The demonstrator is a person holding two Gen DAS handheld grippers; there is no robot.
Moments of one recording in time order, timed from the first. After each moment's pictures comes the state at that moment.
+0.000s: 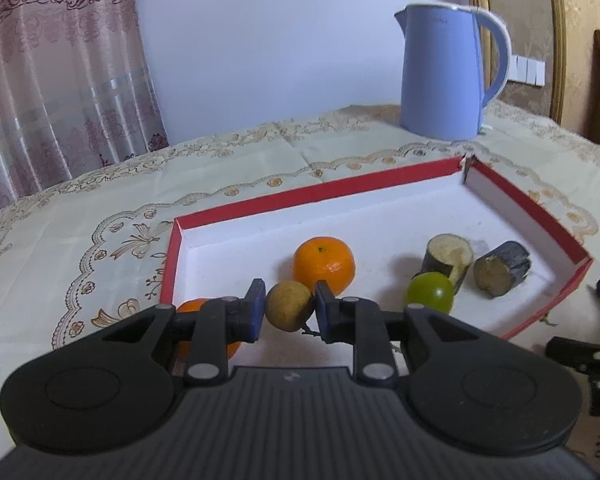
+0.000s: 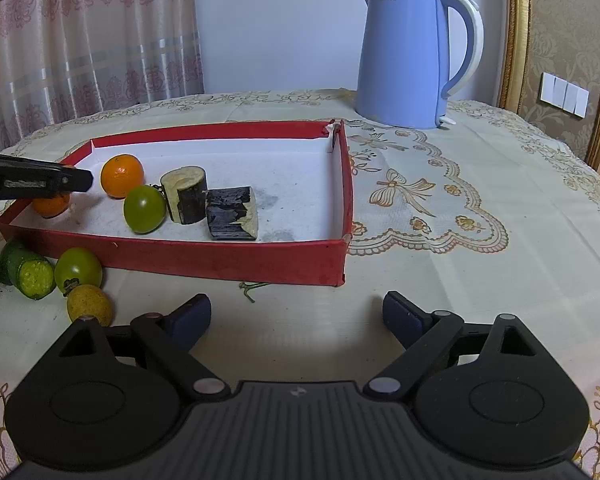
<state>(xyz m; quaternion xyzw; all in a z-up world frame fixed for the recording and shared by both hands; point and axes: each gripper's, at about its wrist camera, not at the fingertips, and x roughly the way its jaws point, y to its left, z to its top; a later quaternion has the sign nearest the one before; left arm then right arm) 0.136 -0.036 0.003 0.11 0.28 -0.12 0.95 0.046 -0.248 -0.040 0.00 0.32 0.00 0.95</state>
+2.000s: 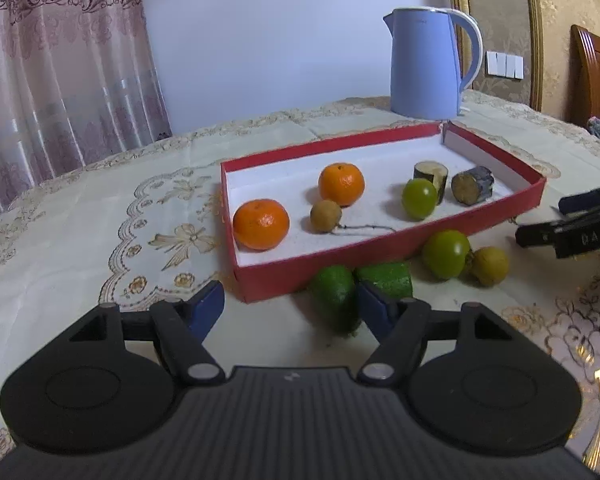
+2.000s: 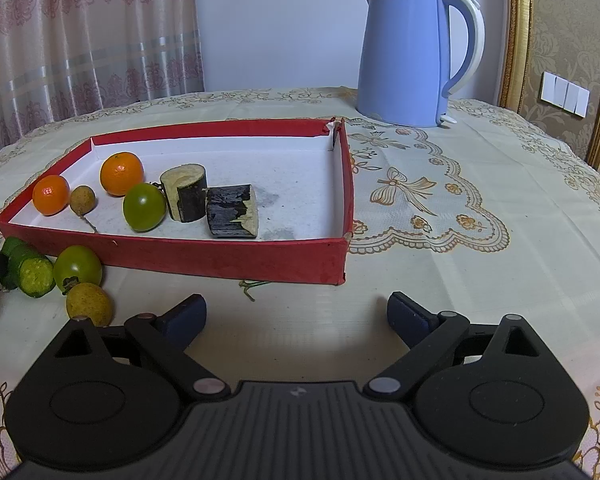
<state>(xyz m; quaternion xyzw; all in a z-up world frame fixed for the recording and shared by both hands) 0.040 0.030 -0.006 0.11 0.27 -0.13 0.95 0.049 -0.248 -0.041 0.00 0.32 0.00 0.95</state>
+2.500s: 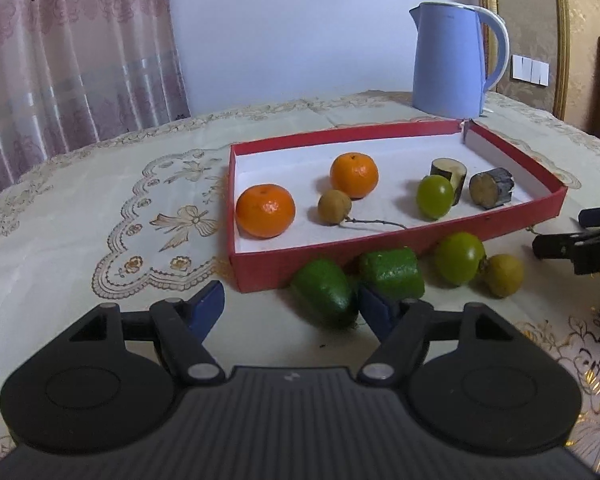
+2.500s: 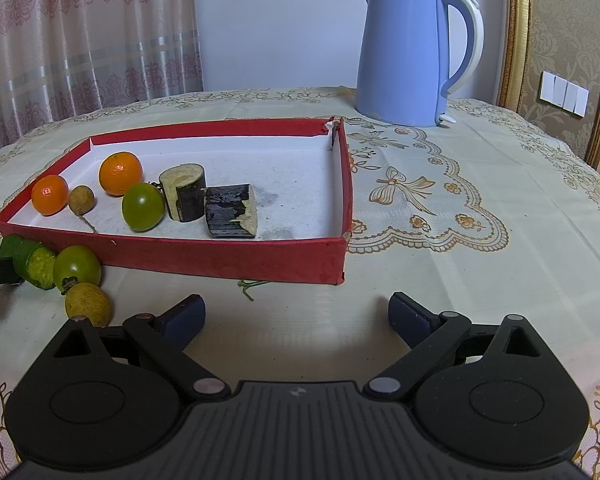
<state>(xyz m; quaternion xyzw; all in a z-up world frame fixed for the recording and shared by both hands) 0.051 0.020 -0.015 0.08 0.29 -0.10 0.95 0.050 -0.249 -0.040 0.00 0.32 0.00 0.95</state>
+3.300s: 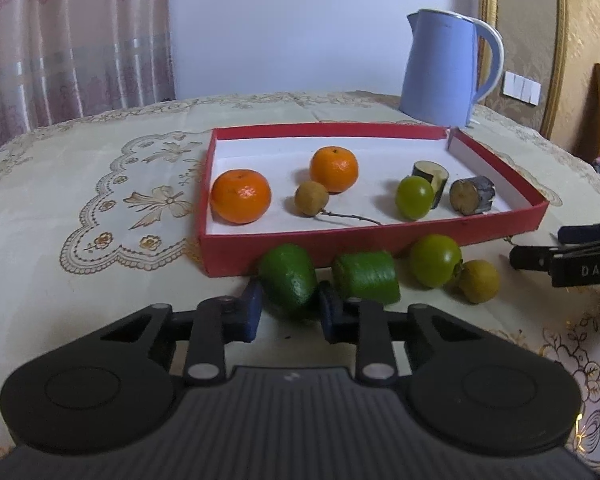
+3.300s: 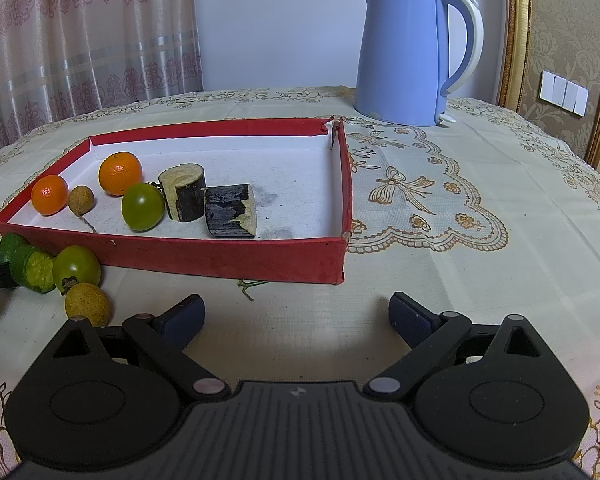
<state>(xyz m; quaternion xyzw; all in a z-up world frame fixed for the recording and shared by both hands) 0.049 0.022 -0.020 0.03 0.30 -0.12 0.95 0.050 -0.249 -0.040 0.00 0.32 0.00 0.95</state>
